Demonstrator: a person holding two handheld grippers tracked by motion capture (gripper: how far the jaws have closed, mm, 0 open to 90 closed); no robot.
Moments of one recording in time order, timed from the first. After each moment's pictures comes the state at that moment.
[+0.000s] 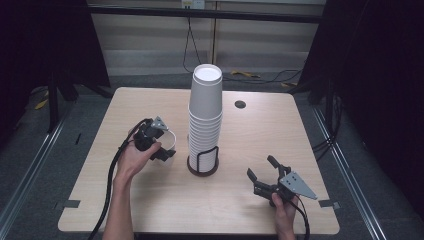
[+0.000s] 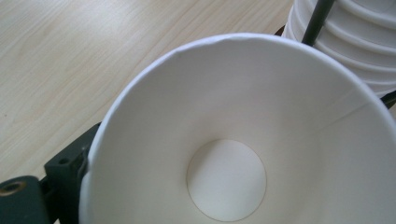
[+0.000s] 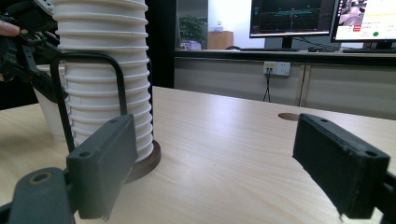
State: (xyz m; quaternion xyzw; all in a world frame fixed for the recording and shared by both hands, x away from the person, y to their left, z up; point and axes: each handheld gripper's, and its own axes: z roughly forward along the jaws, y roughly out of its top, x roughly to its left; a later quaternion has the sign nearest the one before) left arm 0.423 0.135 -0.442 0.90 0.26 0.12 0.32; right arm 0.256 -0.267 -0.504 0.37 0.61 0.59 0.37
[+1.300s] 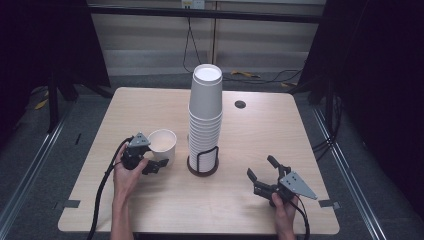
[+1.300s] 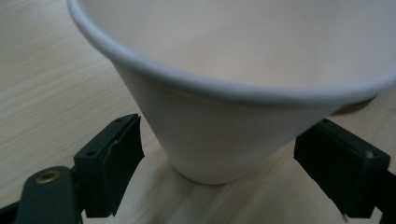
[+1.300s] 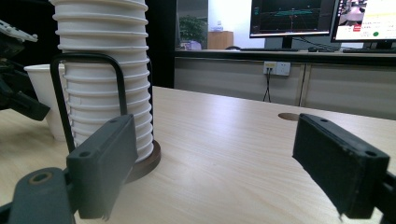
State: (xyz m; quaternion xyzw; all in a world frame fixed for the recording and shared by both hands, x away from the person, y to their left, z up) left arm 0.382 0.176 -0.487 0.83 0.33 0.12 0.42; right arm 0.256 -0.267 -0.504 0.37 0.61 0.59 0.37
